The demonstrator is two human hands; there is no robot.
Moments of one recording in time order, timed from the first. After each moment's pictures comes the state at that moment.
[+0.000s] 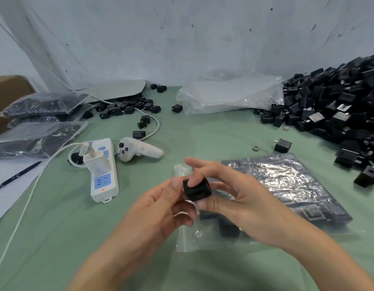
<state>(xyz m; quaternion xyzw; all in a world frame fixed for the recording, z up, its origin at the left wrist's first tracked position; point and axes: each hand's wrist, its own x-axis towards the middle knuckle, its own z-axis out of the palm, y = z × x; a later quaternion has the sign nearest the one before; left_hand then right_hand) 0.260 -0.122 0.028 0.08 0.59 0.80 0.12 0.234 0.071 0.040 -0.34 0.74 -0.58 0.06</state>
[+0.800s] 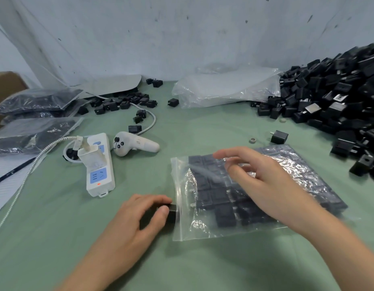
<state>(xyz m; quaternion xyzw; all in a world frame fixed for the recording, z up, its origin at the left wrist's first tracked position) 0.276 -0.171 -0.010 0.11 0.93 0.33 -0.06 0.225 0.103 0.029 -0.18 0.85 -0.50 -0.03</state>
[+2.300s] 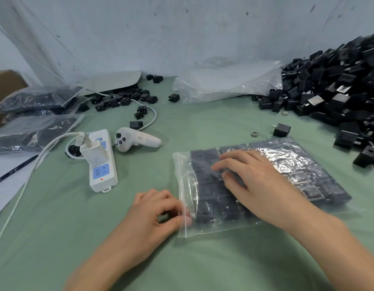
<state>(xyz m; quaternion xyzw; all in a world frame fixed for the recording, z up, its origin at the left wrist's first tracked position) 0.268 -0.156 -0.009 0.19 0.93 0.30 -0.01 0.228 0.097 0.017 -0.23 0.95 -0.22 -0.07</state>
